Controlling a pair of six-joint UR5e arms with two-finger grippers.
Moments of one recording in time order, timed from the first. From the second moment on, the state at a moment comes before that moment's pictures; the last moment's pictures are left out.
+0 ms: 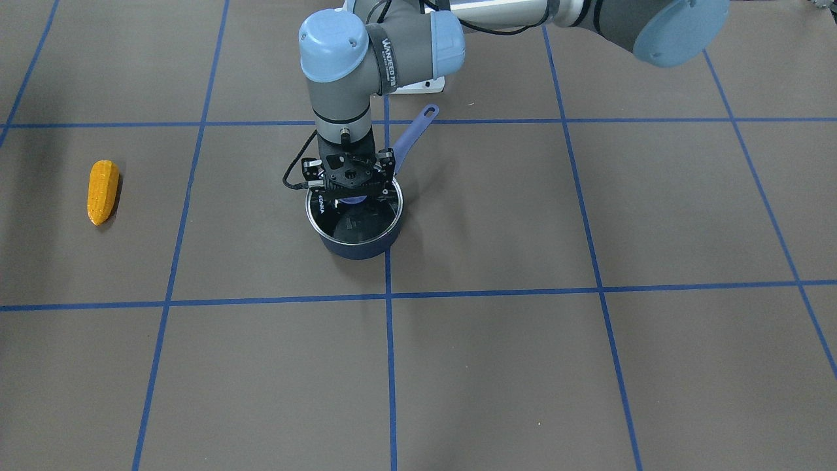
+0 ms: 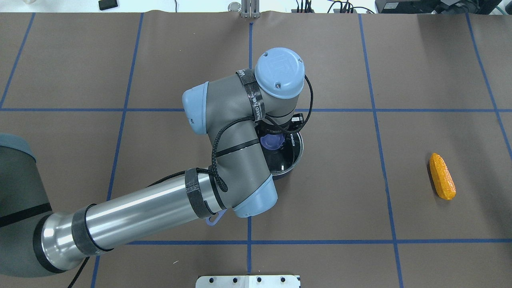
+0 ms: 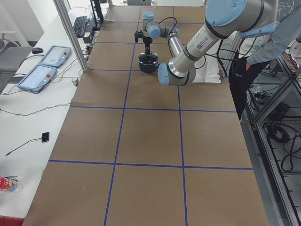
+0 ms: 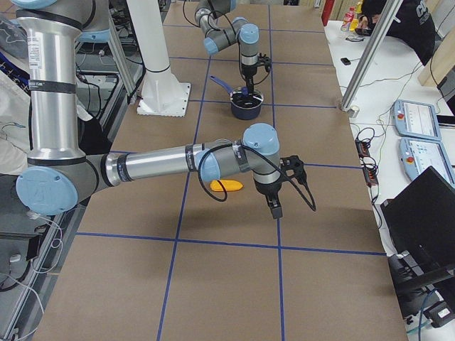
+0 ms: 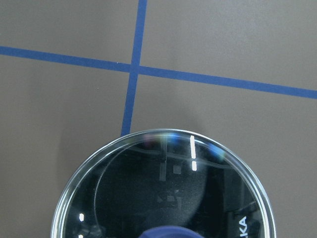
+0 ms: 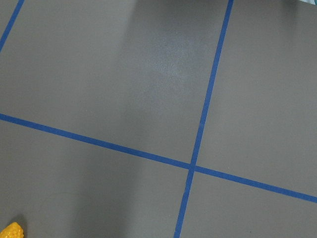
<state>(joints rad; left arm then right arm) -0.51 -2.64 -1.37 -1.48 -1.86 -1.35 1.54 -1.60 1.79 -1.43 2.28 0.00</state>
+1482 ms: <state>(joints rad) -0.71 -1.96 -2.13 -1.31 -1.93 -0.71 1.53 -1.60 1.79 -1.43 2.29 0.00</state>
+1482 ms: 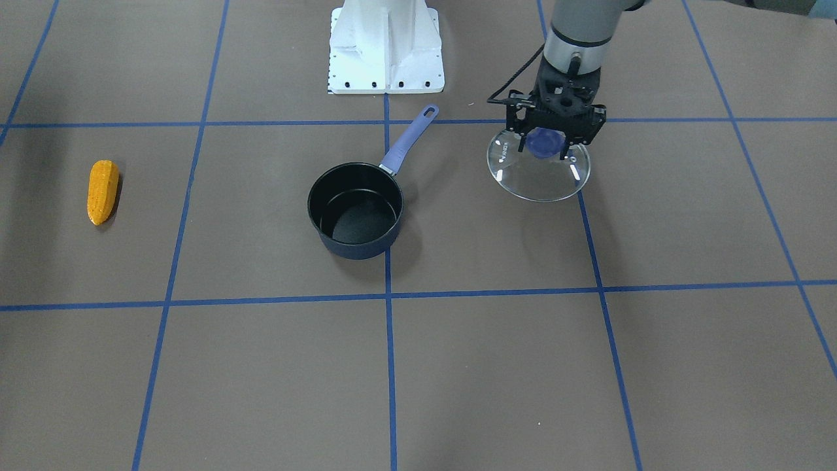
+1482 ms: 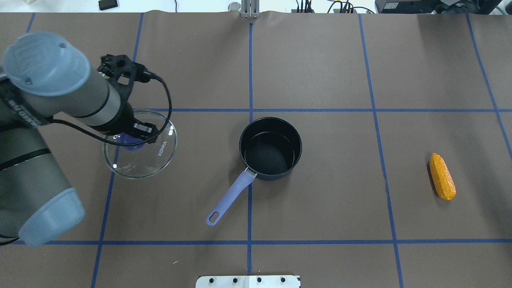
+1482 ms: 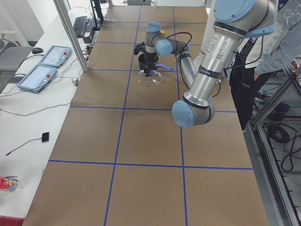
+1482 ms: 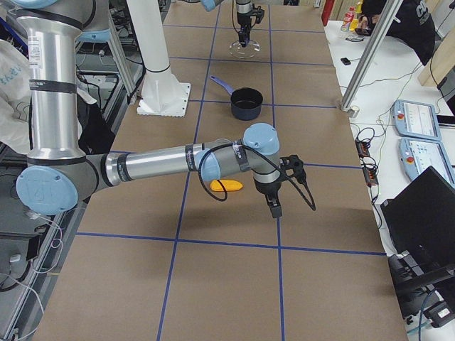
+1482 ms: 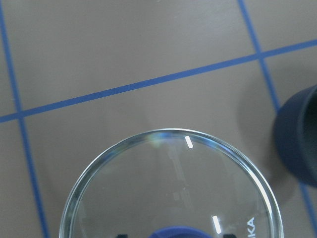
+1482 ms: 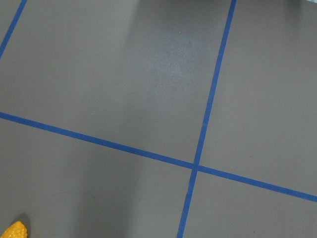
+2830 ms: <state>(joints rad) -0.79 -1.41 -1.81 -2.20 -2.11 -0.44 1.52 -1.60 1.78 -1.43 2.29 0.00</state>
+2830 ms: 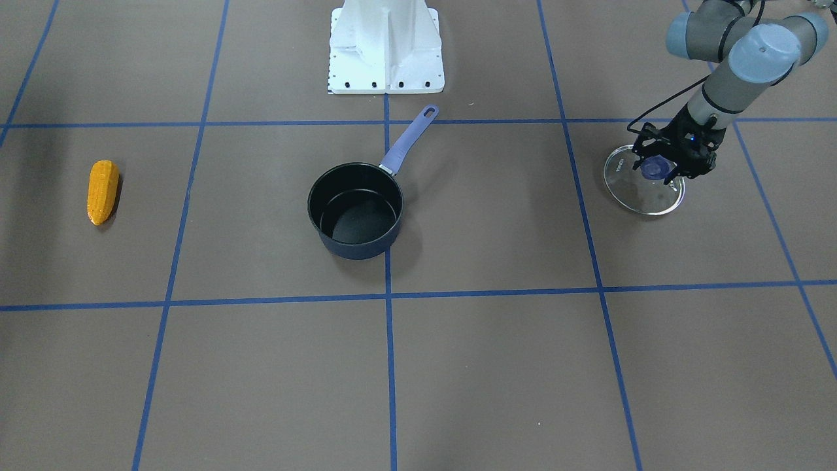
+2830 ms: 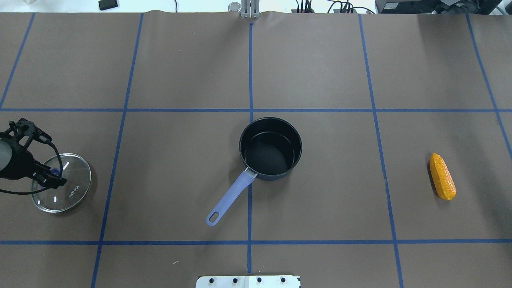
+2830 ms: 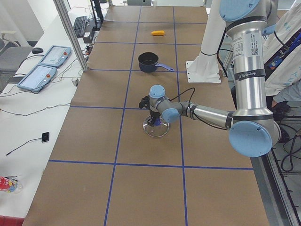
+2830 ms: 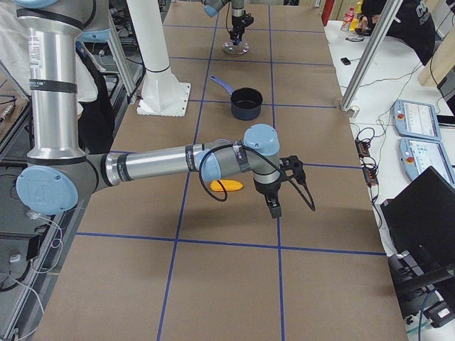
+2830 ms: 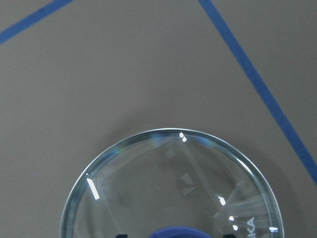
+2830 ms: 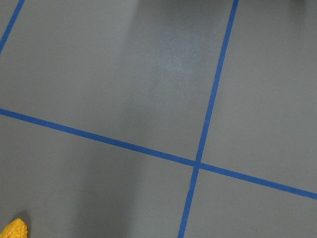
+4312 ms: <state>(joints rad) -1.42 -1.57 -1.78 -1.61 -2.32 0.01 1.50 -1.60 1.78 -1.43 2.30 0.05</state>
